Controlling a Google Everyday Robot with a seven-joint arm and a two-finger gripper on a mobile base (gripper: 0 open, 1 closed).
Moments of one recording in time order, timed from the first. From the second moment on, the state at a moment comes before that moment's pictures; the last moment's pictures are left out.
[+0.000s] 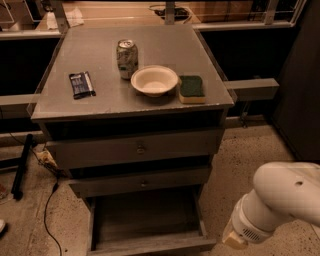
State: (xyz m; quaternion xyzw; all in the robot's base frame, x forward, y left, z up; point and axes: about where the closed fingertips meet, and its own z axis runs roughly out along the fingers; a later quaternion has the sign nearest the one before) arm 0.331 -0.187 0.628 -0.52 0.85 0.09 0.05
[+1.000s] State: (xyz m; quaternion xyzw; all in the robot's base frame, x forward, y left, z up) arm 0.312 -0.194 0.555 -0.49 0.87 0.11 0.01
